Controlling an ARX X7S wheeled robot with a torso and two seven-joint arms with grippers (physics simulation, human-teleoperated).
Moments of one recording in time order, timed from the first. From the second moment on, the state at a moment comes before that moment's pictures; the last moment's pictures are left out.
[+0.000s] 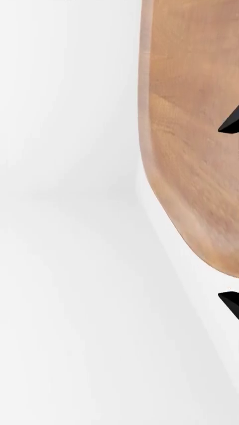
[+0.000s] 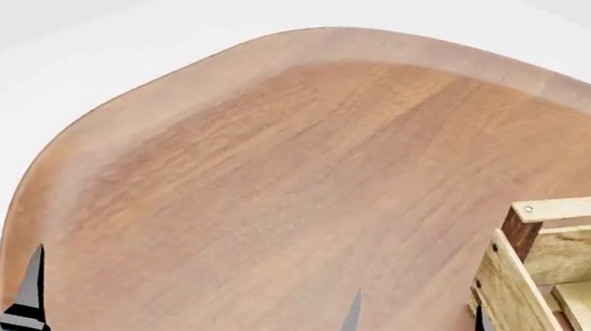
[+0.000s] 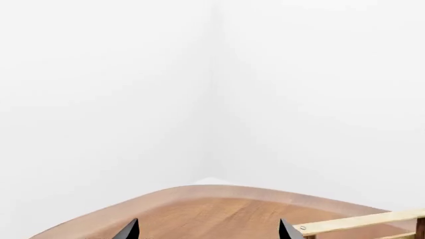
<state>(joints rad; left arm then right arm) -0.02 -0.28 0.18 0.51 -0.20 -0.35 -0.30 -0.02 0.28 -0.18 -0.43 0.19 0.05 0.23</state>
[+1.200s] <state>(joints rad) -0.02 -0.30 0.20 0.49 -0.22 -0.34 -0.33 -0.02 0.39 -0.36 -0.32 0.31 0.18 -0.02</state>
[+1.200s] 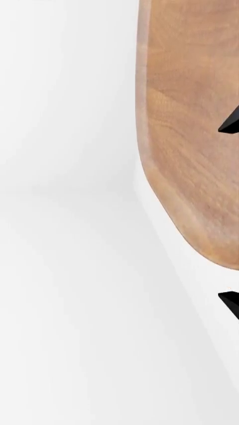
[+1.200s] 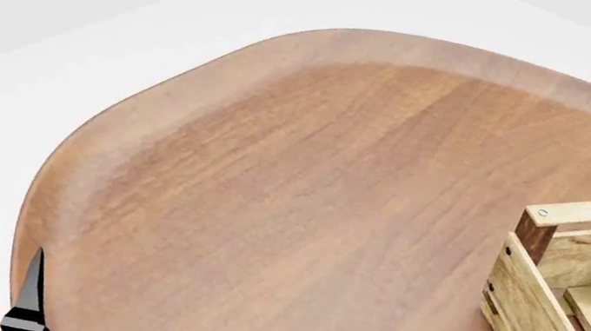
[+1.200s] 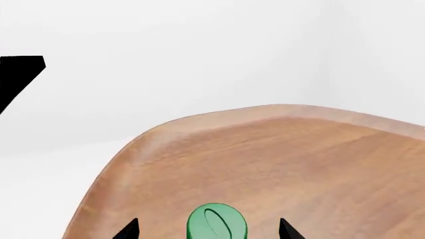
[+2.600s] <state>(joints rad) -0.03 -0.32 0.21 0.48 -0.24 -0.32 -0.35 0.16 0.31 -0.44 0.07 0.29 0.14 -0.09</state>
